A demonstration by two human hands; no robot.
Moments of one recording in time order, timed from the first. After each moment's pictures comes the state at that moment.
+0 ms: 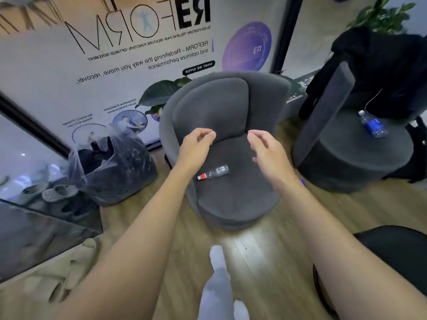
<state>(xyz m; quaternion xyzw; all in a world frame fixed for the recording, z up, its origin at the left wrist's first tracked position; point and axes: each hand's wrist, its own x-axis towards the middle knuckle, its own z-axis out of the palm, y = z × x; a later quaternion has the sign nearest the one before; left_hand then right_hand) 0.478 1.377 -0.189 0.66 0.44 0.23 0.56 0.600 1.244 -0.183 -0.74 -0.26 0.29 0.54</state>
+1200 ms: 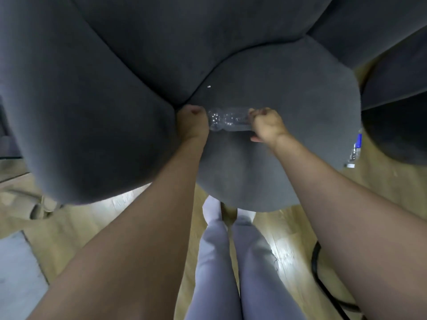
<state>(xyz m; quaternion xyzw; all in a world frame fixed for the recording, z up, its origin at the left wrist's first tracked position) 0.612 1.552 -0.558 0.43 0.74 0.13 0.50 0.750 1.480 -0.579 -0.82 -0.11 0.49 0.27</state>
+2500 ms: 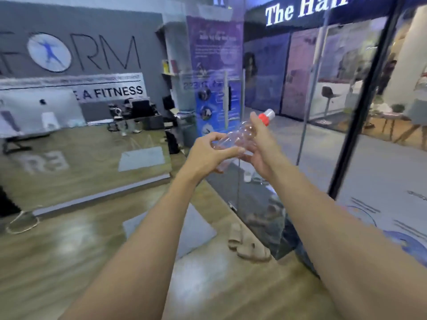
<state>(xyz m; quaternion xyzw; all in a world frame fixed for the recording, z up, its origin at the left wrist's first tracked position) 0.081 1.102 0.066 0.40 0.69 0.59 0.09 0.155 1.223 0.080 -0.18 -0.54 0.76 0.32</state>
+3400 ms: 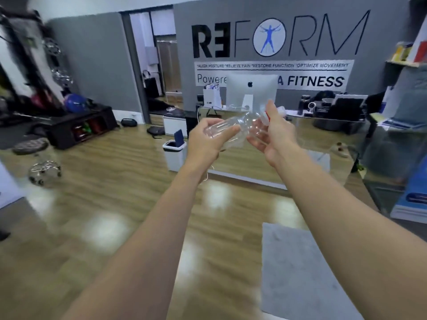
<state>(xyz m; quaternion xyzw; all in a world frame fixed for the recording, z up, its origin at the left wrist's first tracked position) -0.328 0.695 0.062 0.02 0.71 0.66 -0.24 -0.370 0.838 0.091 -0.03 -0.54 0.84 0.05</state>
